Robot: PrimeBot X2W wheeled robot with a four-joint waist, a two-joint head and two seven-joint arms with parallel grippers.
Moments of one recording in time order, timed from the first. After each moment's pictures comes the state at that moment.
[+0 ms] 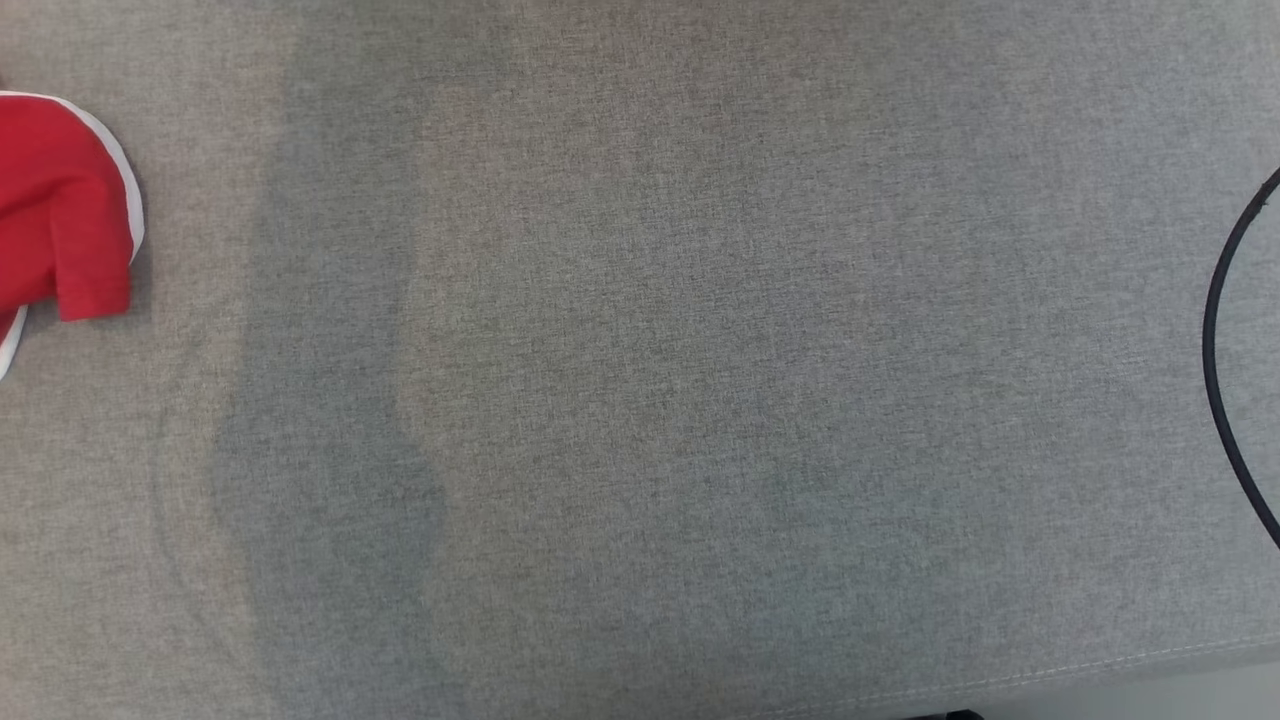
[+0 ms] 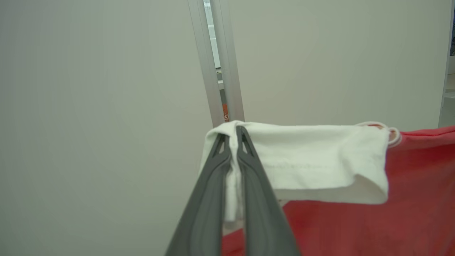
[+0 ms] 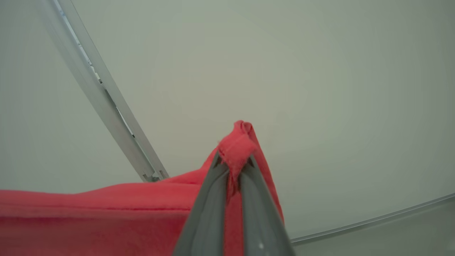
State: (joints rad) left arm -1.81 0.27 -0.69 1.03 -0.64 -0.13 -0.21; right arm -1.71 -0.29 0.27 1.14 0.73 0.13 -0.15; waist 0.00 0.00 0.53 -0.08
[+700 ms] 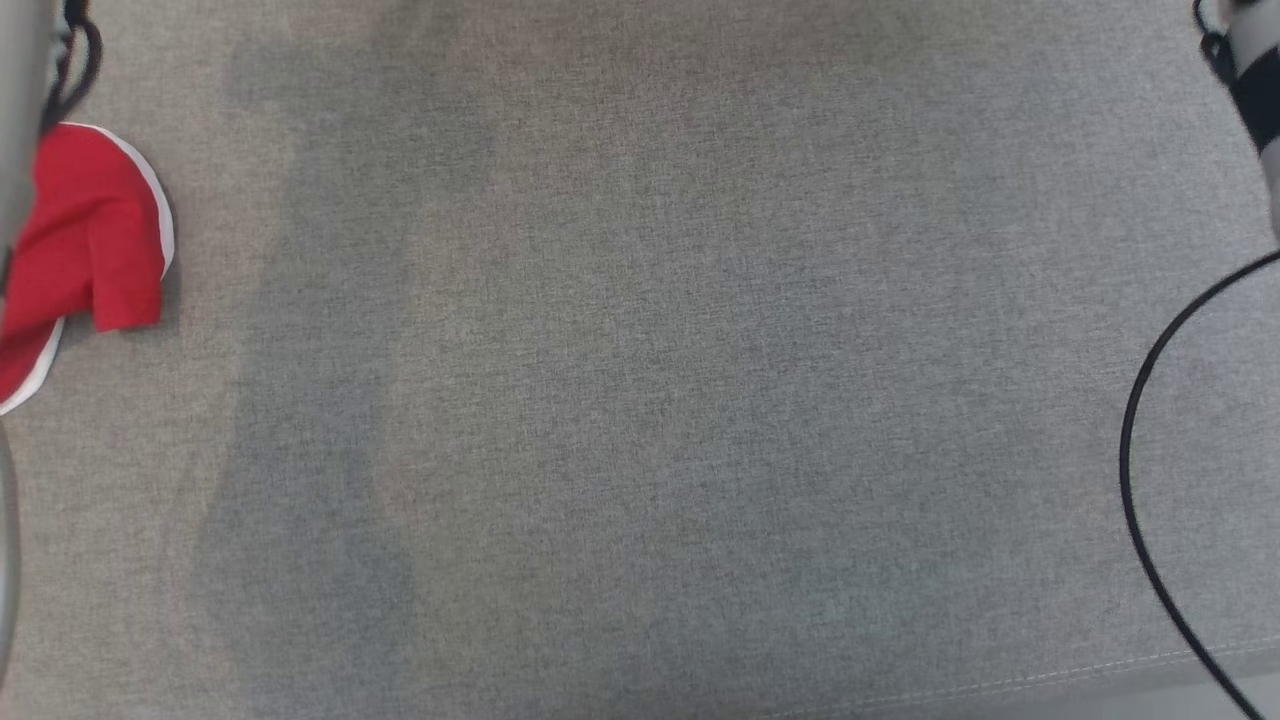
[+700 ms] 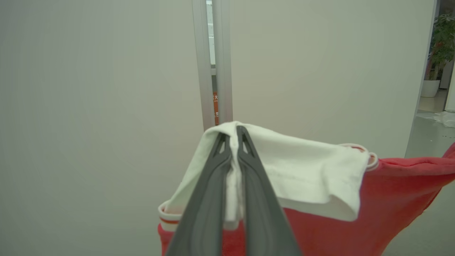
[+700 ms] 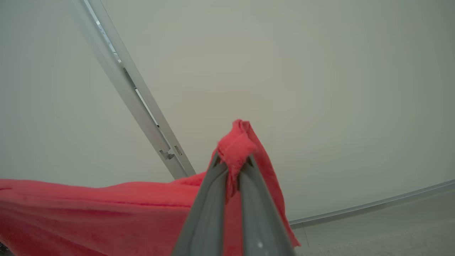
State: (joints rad) left arm -1.56 0.32 -0.66 0.86 -0.74 -0.12 -0.26; right arm -1.44 -0.30 0.40 0.95 0.91 0.13 -0.22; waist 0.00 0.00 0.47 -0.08
